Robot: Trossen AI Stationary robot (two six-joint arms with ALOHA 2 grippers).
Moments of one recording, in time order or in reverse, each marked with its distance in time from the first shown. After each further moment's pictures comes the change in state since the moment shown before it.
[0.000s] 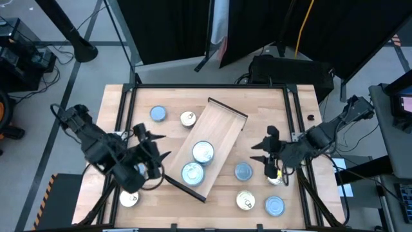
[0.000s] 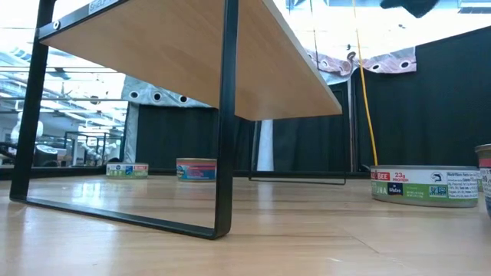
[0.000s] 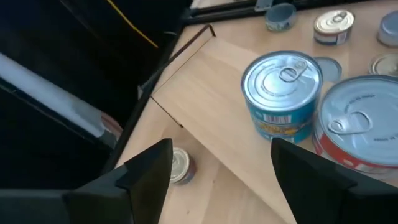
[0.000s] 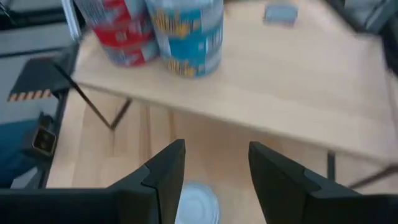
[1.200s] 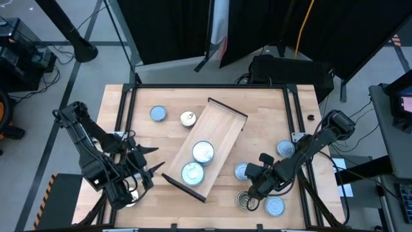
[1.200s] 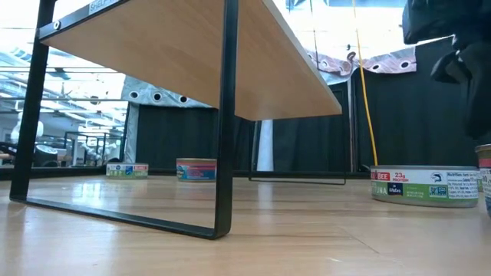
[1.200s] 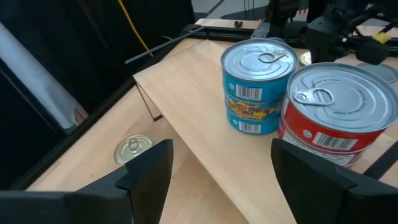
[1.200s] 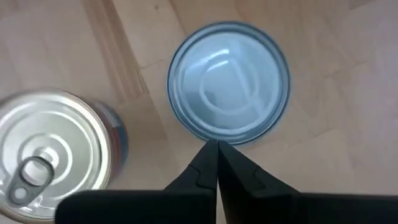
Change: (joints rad) left arm -0.214 -0.079 -0.343 0.108 -0.169 -0.499; right arm 0.088 0.534 0.000 -0.110 -0.242 0.467
